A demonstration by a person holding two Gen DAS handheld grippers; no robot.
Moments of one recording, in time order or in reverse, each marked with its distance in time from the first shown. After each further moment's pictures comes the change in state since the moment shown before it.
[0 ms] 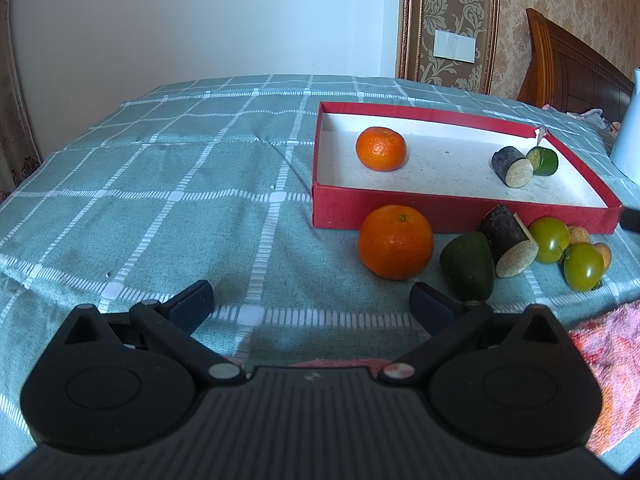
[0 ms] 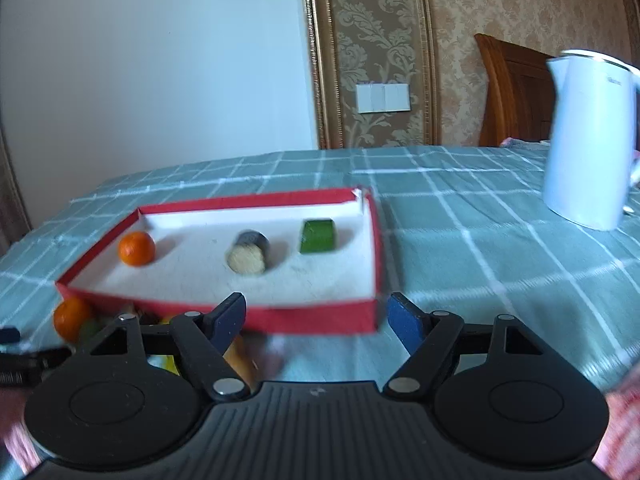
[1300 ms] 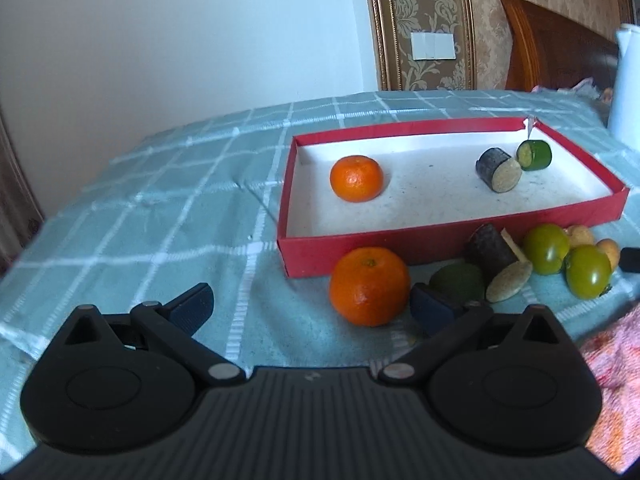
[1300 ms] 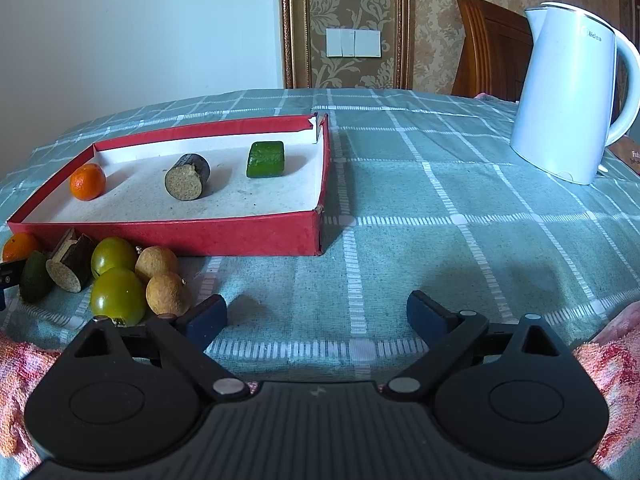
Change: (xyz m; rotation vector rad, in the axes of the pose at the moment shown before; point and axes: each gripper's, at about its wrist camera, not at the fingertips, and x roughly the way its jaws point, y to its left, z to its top) left arm 0.010 -0.029 0.017 0.133 -0.055 0.028; right arm 0.019 -0.011 -0.017 -0.015 0.165 -0.065
